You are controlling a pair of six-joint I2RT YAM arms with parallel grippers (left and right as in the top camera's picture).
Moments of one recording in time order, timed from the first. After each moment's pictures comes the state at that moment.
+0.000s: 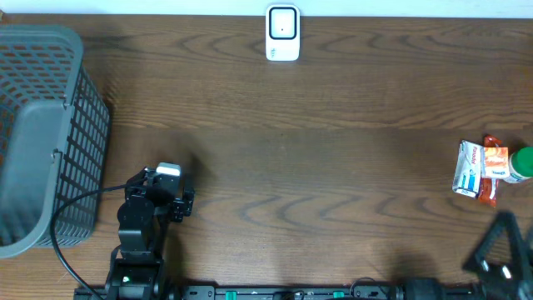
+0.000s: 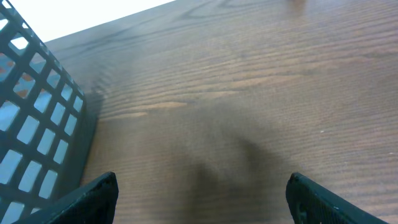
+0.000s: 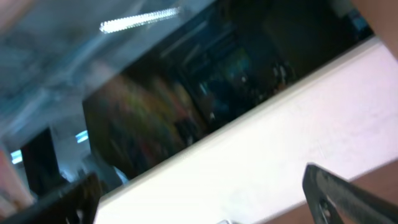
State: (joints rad) left arm -0.04 0.46 0.17 -0.16 -0.04 0.24; right arm 0.00 0.11 0.92 -0.44 0.05 0.63
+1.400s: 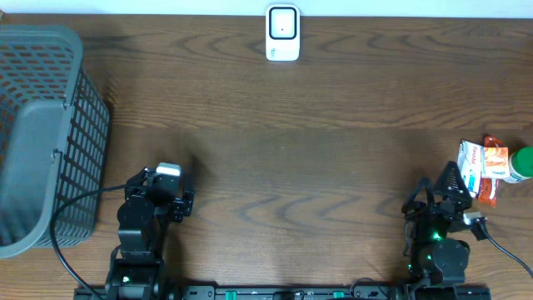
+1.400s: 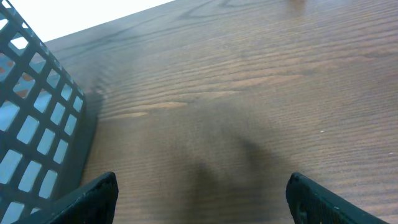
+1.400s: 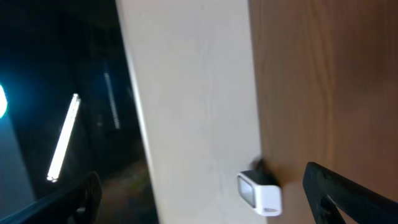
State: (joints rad) left arm -0.04 0.46 0.17 -0.16 -0.04 0.24; right arm 0.04 0.01 0.01 -0.04 0.31 1.71
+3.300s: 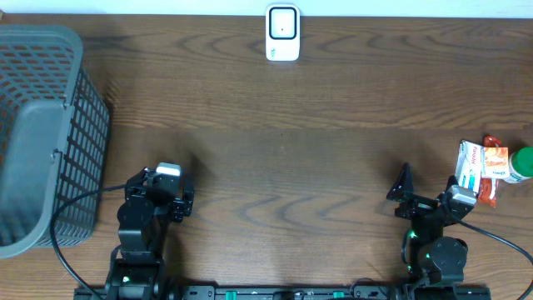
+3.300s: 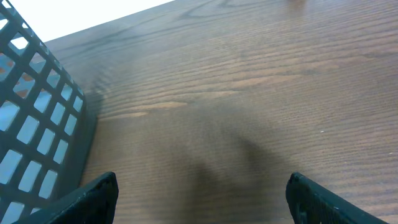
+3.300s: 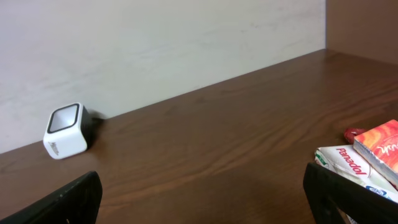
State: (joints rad) left arm -0.04 0.46 0.17 -0.16 -0.04 0.24; right arm 0.05 0.01 0.01 -0.05 0.23 0.26
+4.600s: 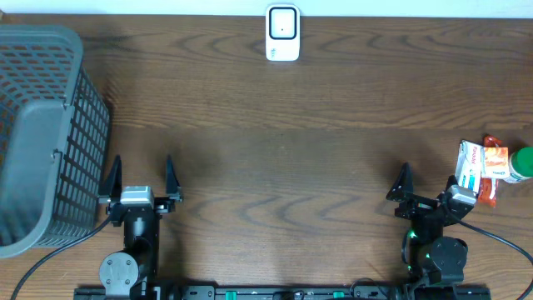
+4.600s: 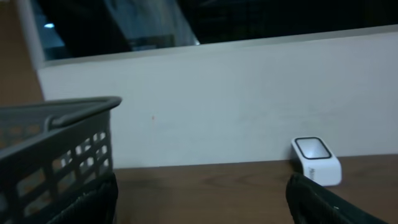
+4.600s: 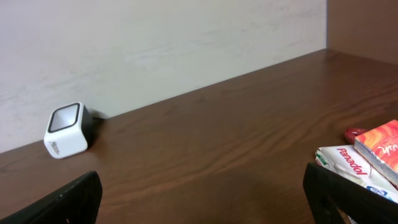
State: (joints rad) left arm -0.04 0.06 0.08 0.20 -0.05 0.08; right arm 0.05 0.01 0.01 -0.05 0.23 0.26
